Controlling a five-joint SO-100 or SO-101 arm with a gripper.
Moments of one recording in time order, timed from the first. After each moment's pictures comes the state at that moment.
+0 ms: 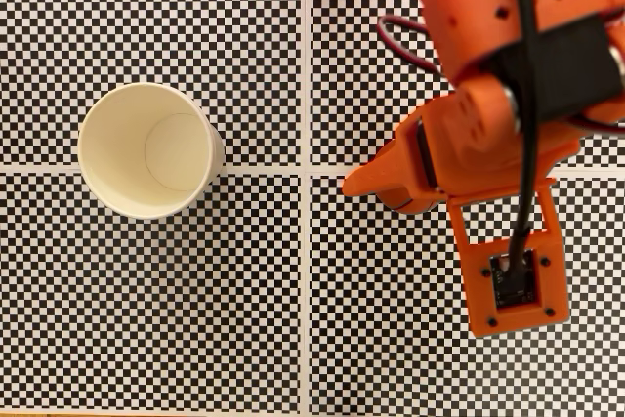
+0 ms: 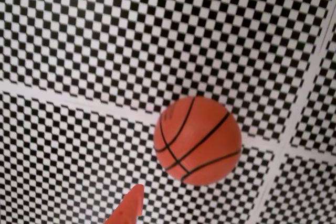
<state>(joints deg) -21.9 81.1 75.7 84.0 -82.2</state>
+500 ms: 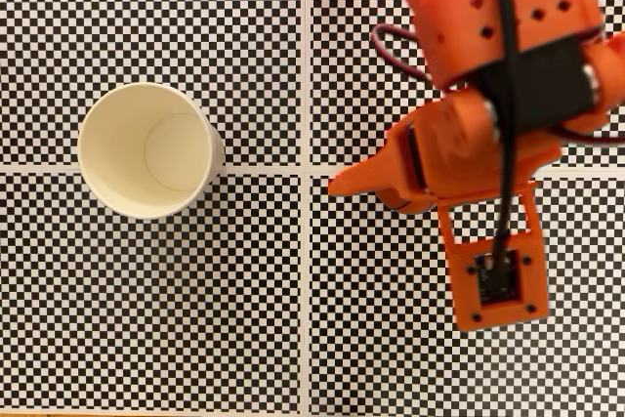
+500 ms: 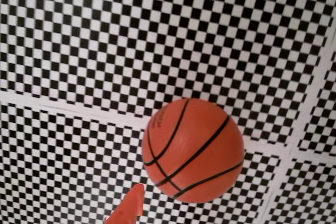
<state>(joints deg) -20.7 80.9 82.6 78.1 -82.1</state>
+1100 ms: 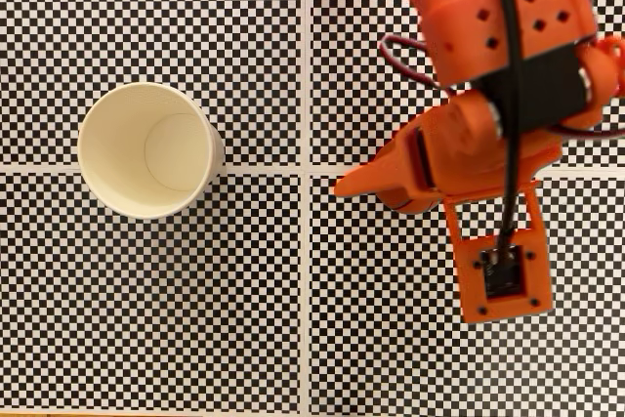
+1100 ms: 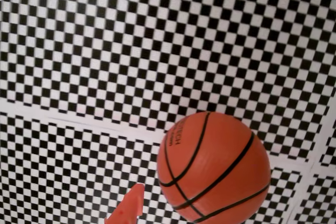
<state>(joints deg) -22.8 80.9 86.7 71.8 -79.5</state>
